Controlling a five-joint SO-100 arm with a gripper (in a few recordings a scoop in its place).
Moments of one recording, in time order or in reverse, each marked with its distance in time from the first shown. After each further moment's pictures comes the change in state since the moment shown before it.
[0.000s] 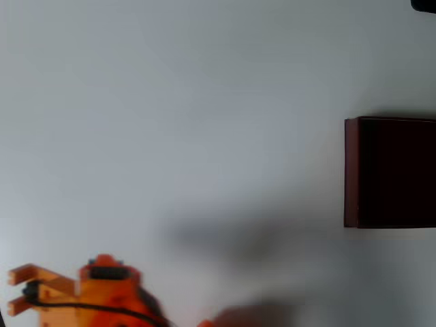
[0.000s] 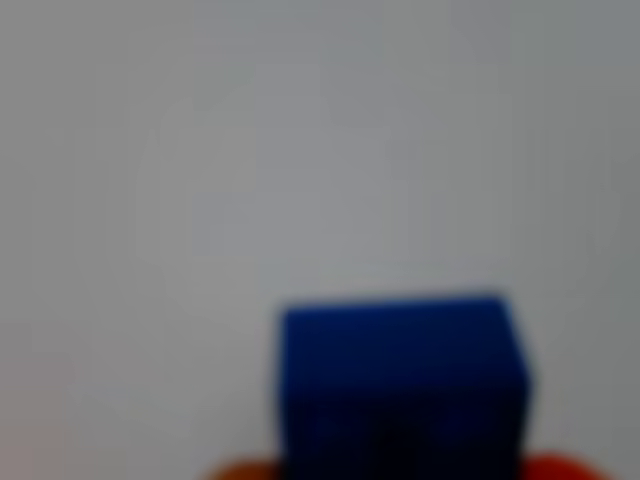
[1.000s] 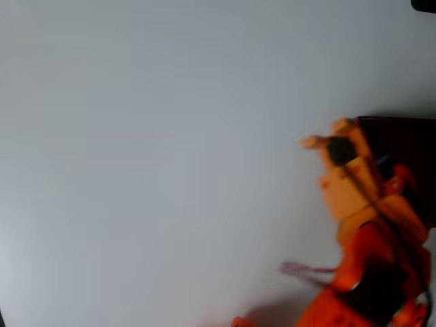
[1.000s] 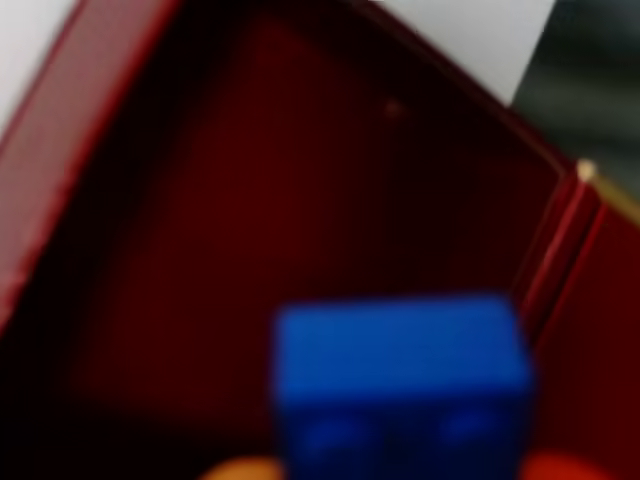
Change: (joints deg) arm 77.9 -26.9 -15.0 -23.9 -29.9
